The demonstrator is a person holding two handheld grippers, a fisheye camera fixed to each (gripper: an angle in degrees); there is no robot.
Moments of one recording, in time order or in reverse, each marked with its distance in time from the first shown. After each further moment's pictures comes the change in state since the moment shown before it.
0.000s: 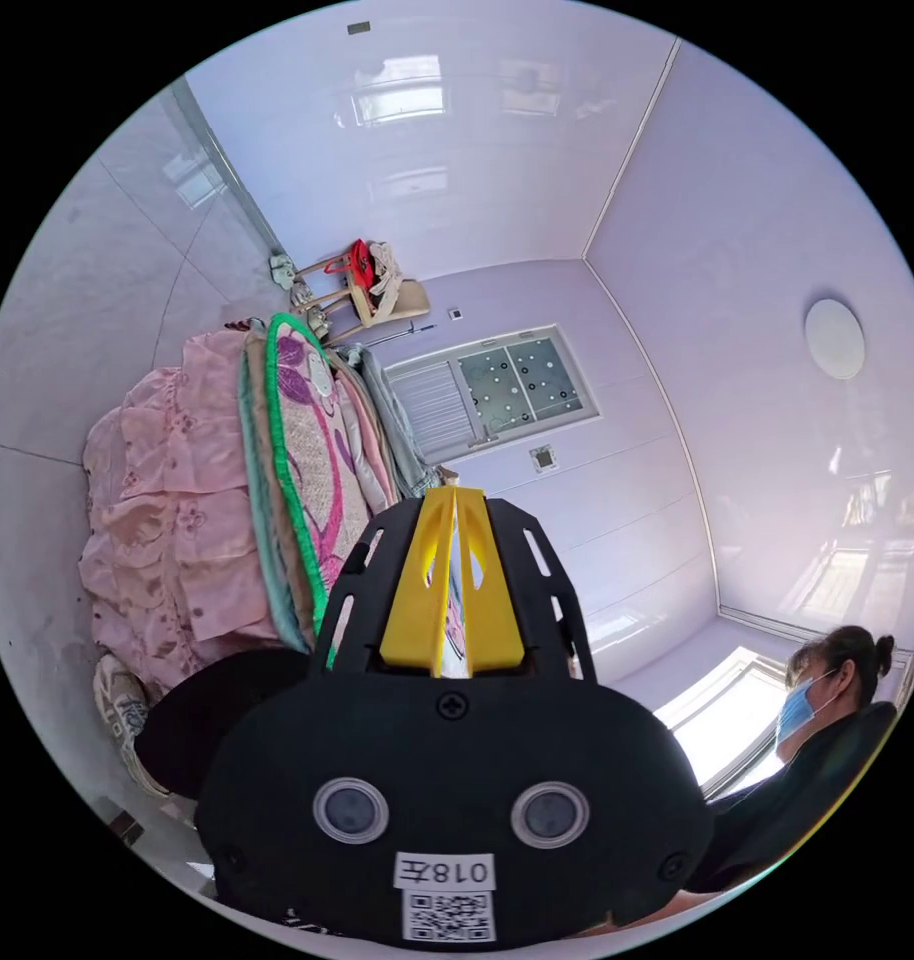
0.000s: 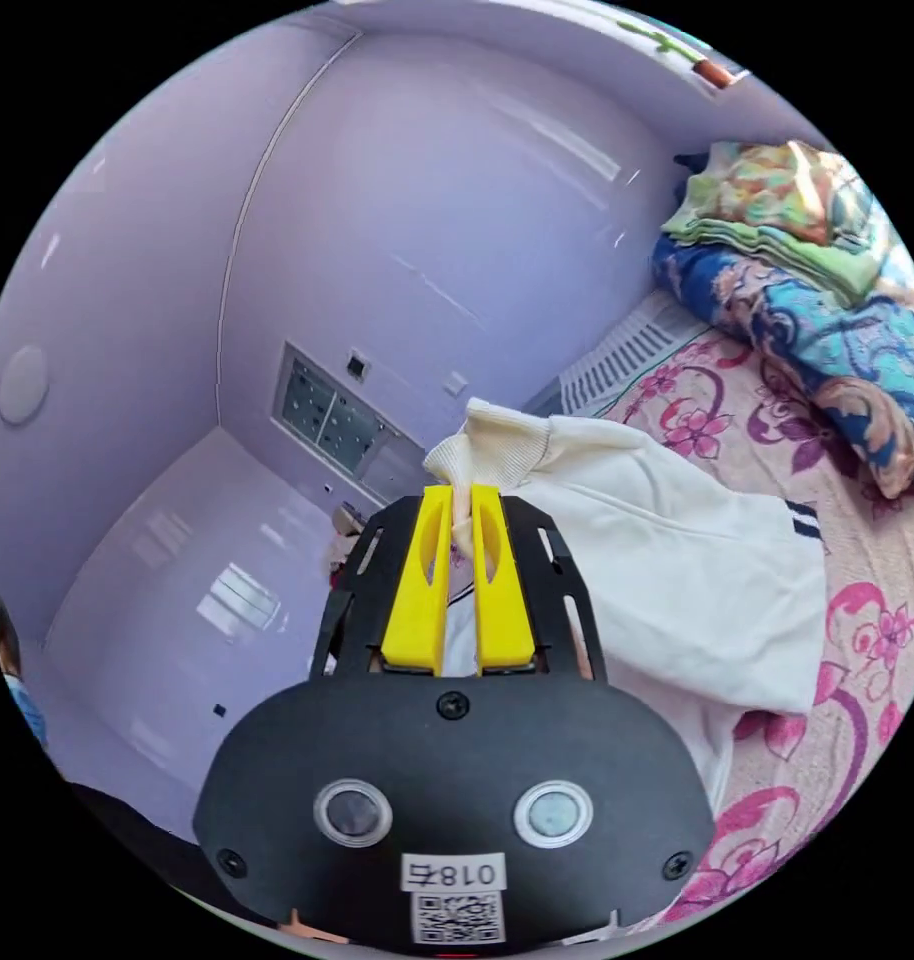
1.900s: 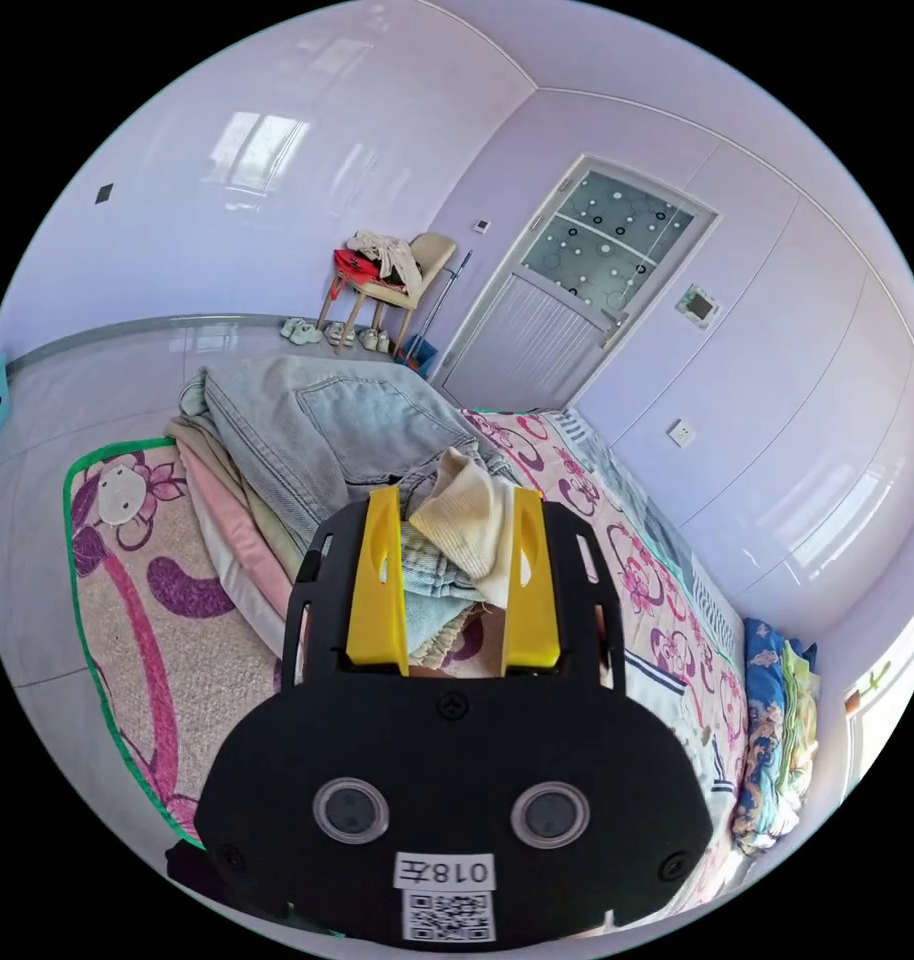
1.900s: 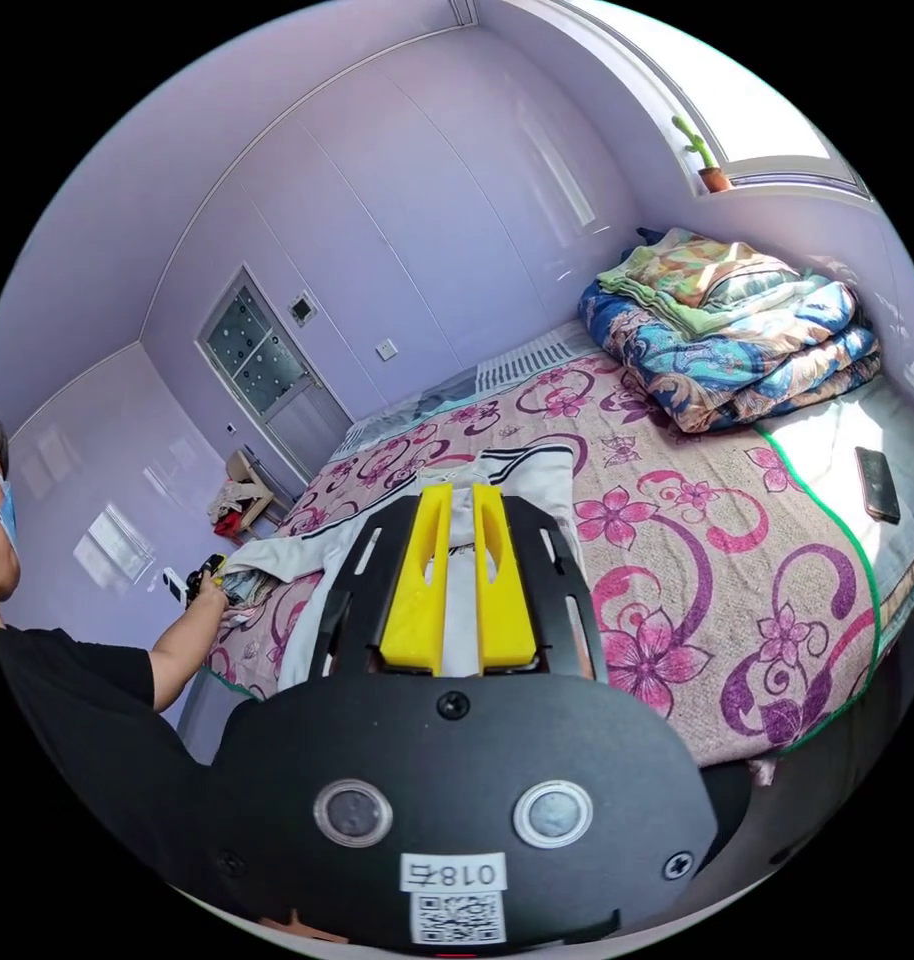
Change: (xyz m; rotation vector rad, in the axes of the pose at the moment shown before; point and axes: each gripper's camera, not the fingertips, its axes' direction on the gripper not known) left arm 0.321 -0.270 0.358 -0.192 -0.656 0.480; right arm -0.012 0.335 -0.042 -0.002 0.382 -0.167
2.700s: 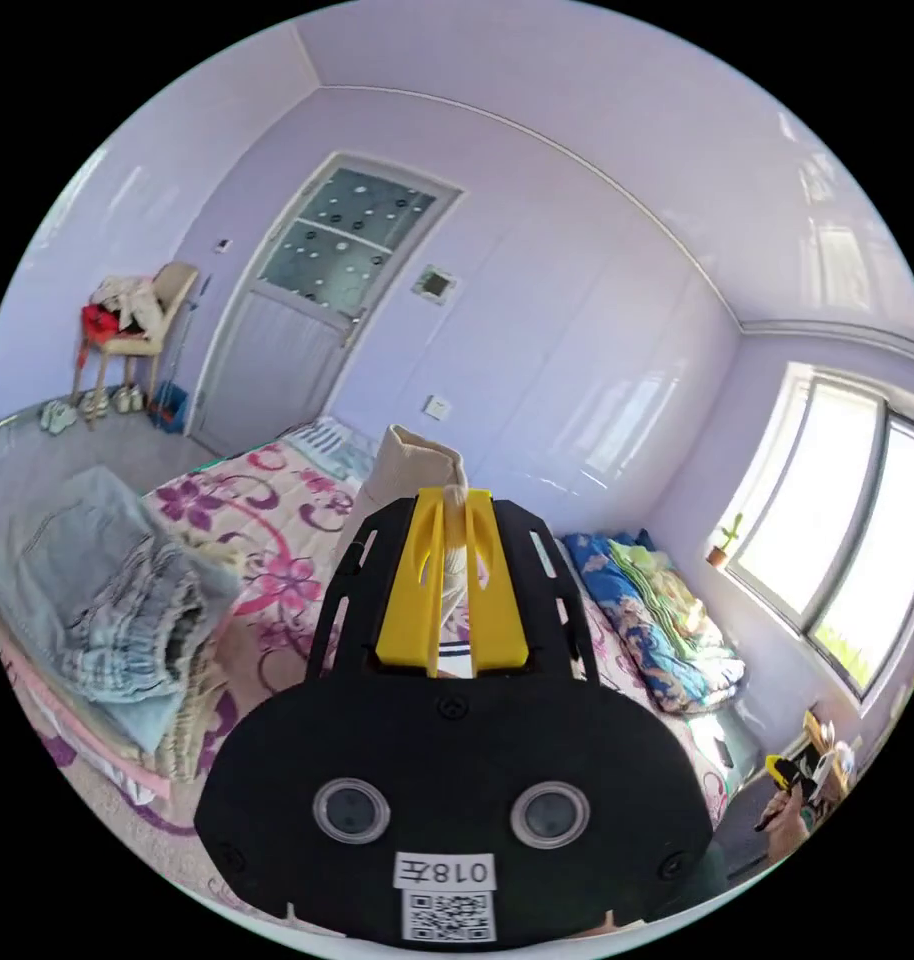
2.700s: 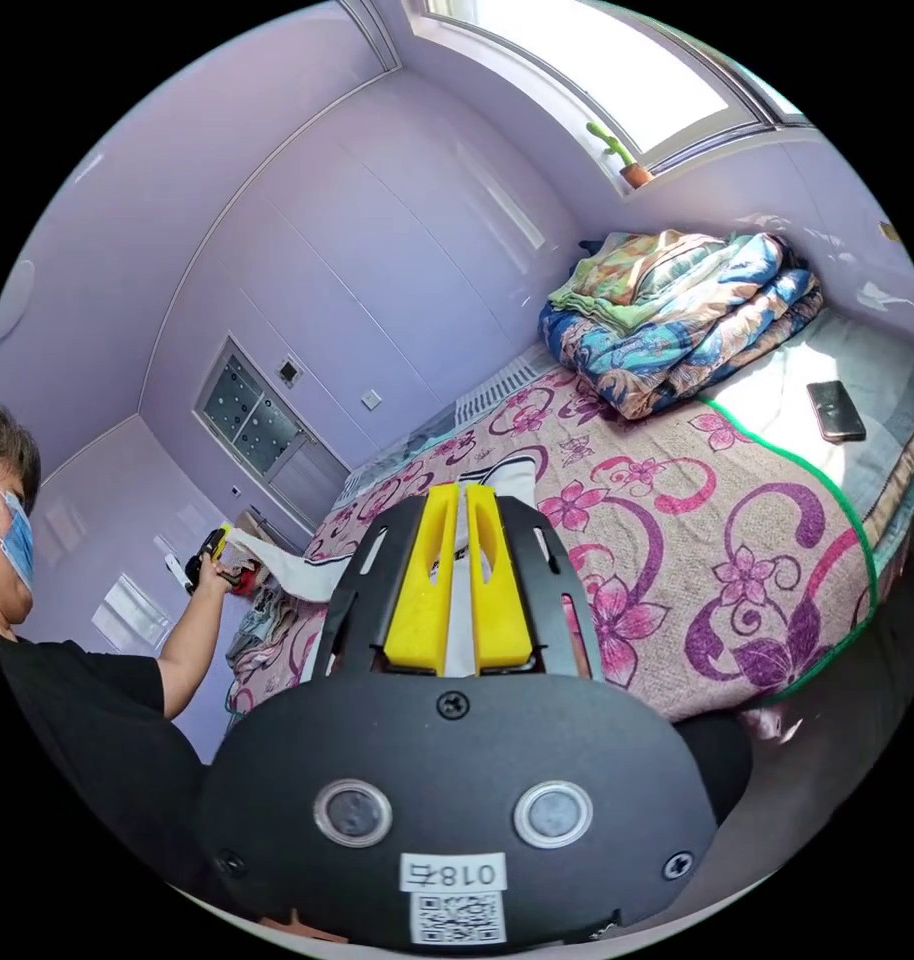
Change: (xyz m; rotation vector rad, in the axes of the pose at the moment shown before) left arm 0.191 -0.191 -0.126 -0.011 0.650 0.388; right arm 0.084 0.058 -0.044 0.126 -0.025 0.150
